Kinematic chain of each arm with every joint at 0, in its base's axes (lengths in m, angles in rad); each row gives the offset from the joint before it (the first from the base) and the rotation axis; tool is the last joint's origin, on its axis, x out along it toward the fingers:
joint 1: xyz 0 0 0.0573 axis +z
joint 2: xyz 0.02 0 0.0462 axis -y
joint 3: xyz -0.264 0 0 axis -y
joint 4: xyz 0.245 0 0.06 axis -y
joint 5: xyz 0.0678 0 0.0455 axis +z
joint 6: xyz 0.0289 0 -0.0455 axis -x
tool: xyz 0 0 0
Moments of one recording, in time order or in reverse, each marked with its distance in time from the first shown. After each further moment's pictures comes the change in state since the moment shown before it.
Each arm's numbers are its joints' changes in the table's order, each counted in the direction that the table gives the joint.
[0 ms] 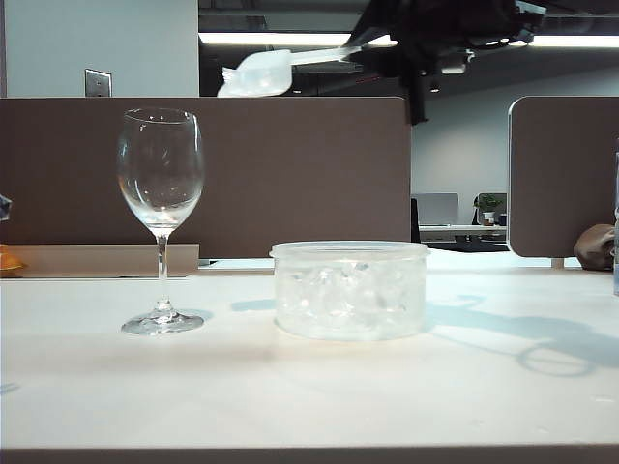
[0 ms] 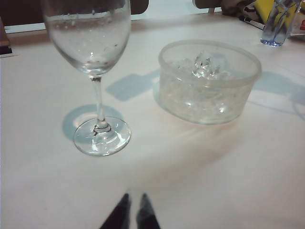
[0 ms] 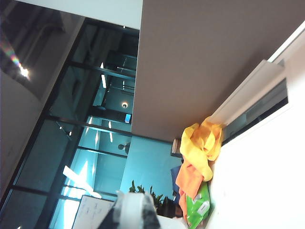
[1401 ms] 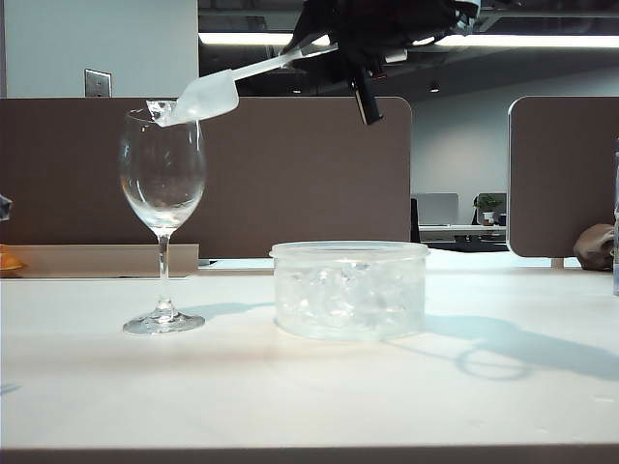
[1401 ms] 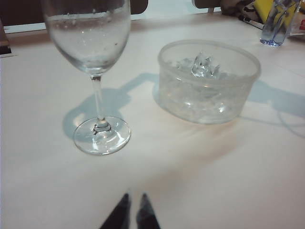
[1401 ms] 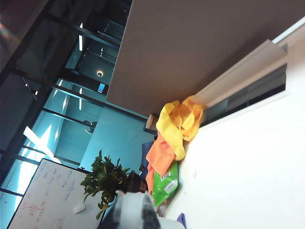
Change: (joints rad) left arm 0.000 0.000 0.000 0.000 0.000 0.000; right arm 0.121 -0.066 0.124 -0.139 -0.042 0.230
